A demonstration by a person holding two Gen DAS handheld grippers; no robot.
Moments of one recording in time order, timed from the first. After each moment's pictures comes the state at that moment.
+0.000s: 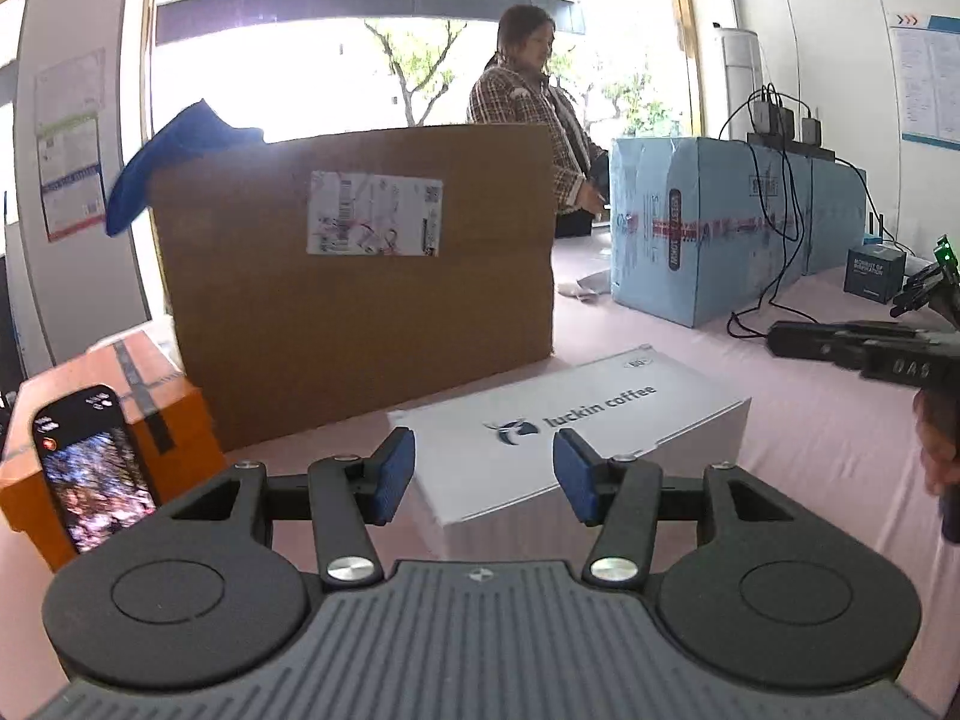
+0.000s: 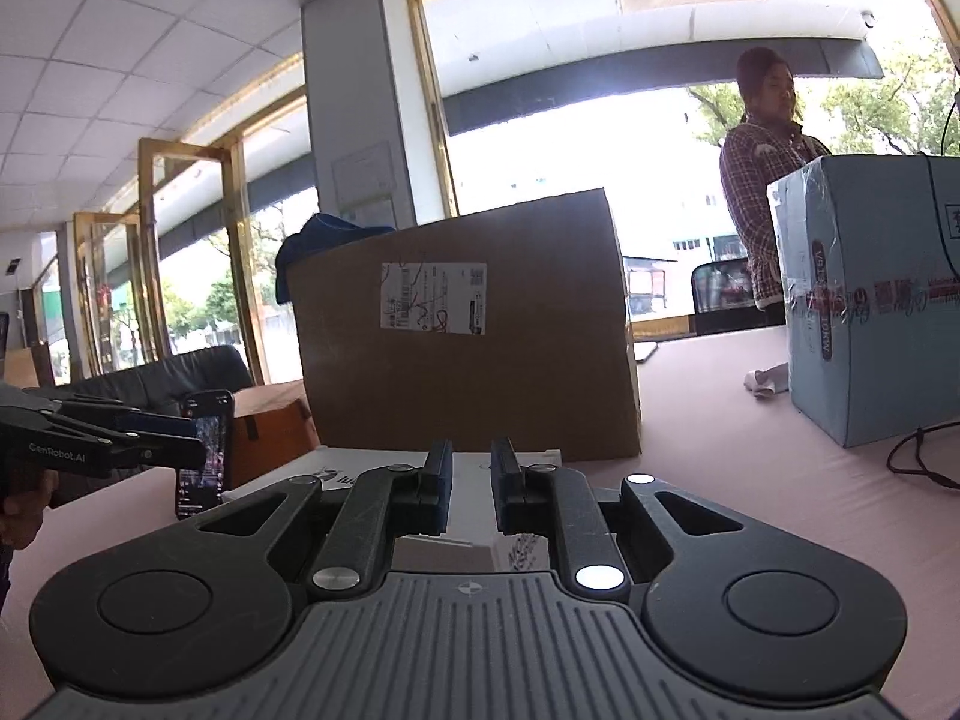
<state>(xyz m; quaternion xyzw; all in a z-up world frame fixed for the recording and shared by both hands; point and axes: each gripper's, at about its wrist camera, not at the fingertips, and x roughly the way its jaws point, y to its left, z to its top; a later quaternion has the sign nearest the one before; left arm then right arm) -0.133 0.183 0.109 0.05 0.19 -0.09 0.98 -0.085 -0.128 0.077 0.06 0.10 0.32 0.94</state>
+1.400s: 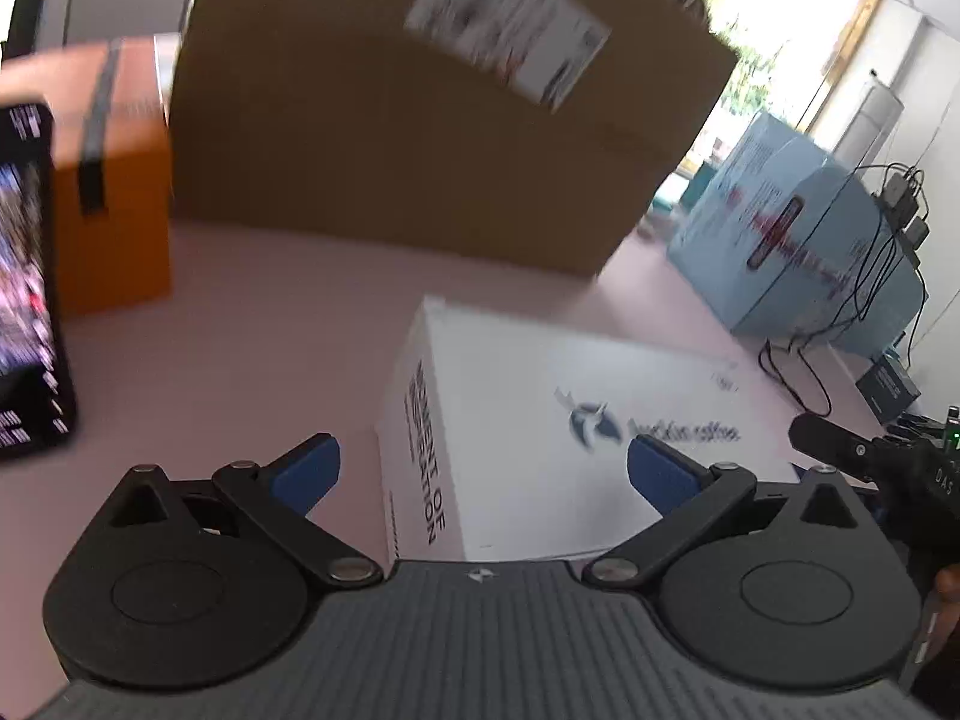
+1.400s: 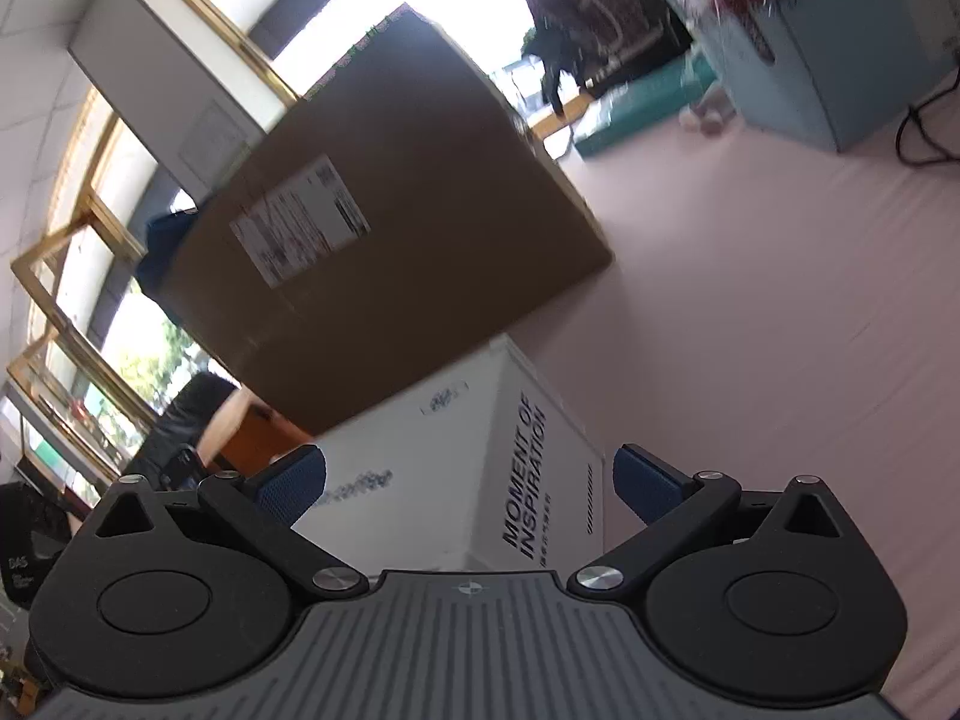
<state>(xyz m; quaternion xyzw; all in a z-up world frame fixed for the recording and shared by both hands) -0.023 0.237 0.075 -0.19 0.36 -0.07 0.91 0.006 -0.126 0.056 0.27 0.32 0.27 0.87</state>
